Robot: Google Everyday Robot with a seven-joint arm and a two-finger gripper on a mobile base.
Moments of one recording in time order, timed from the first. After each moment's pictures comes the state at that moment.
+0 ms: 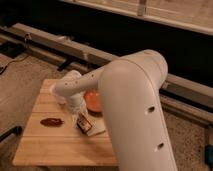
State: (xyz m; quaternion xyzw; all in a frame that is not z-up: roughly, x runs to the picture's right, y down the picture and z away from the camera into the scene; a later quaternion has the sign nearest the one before) arm -0.138 0.176 0.798 -0.35 0.20 0.41 0.82
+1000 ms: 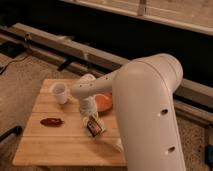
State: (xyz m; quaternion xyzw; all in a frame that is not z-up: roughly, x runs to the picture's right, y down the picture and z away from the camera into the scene) arm -0.083 0.191 0.809 -0.35 0.21 0.44 0.80
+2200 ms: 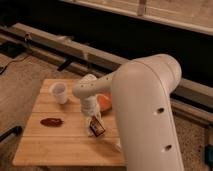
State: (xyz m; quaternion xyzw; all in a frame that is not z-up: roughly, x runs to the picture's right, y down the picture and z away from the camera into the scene) arm -0.068 0.195 0.814 -0.35 0.24 0.44 0.79
